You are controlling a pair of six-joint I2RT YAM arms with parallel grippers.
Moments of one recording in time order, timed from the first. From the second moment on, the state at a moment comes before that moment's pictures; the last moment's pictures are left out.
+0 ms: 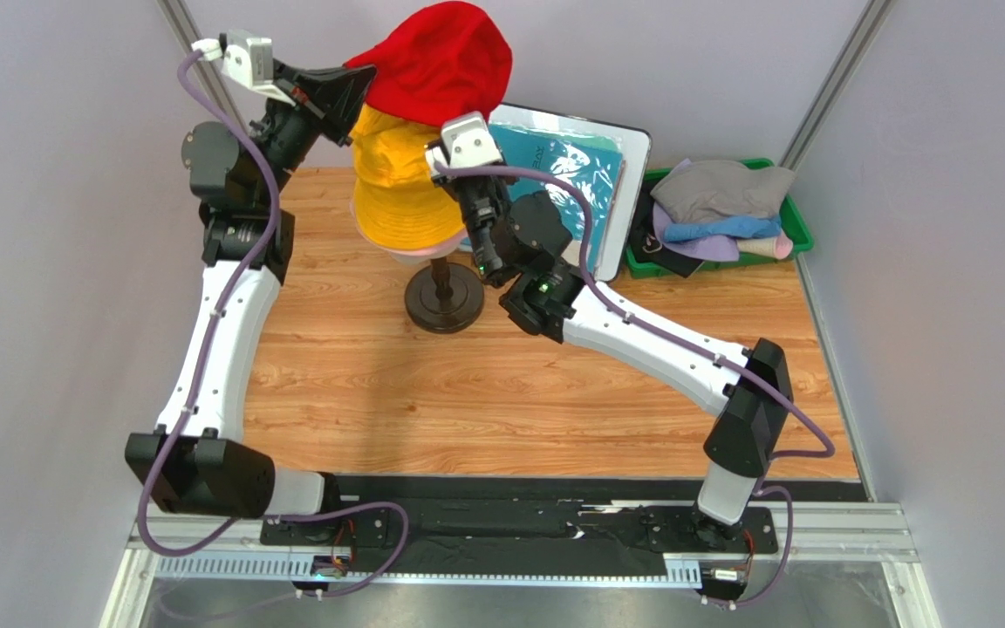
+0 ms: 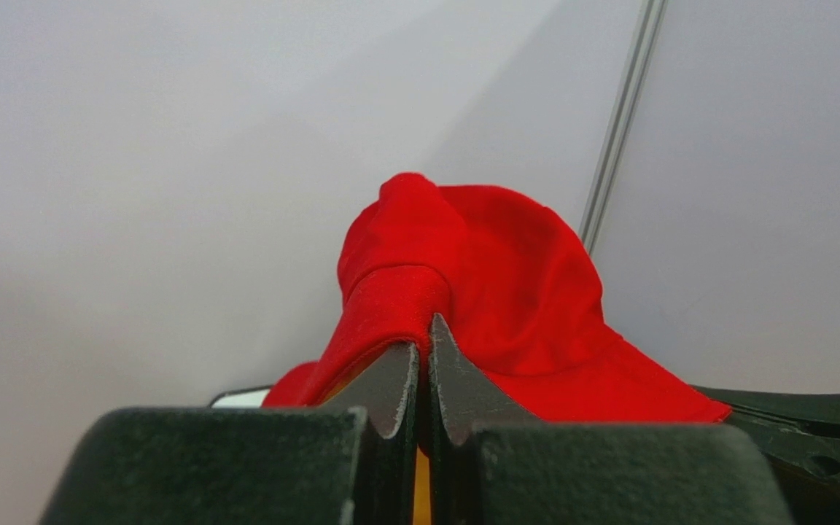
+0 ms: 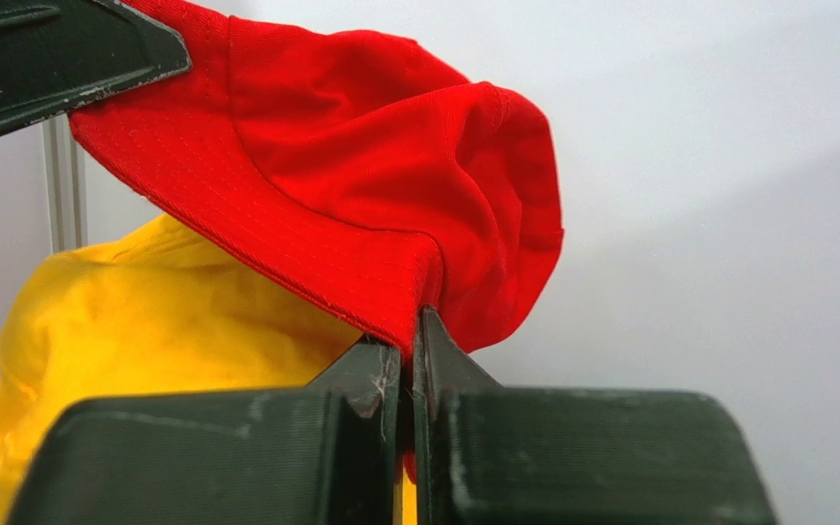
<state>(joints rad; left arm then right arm) -0.05 1.39 1.55 0.39 0.54 -0.41 0.99 1.77 1.74 0.57 0.64 -0.57</state>
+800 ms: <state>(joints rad) -0.05 1.14 1.17 0.33 0.45 -0.56 1.03 1.62 1.43 0.61 0.64 -0.62</state>
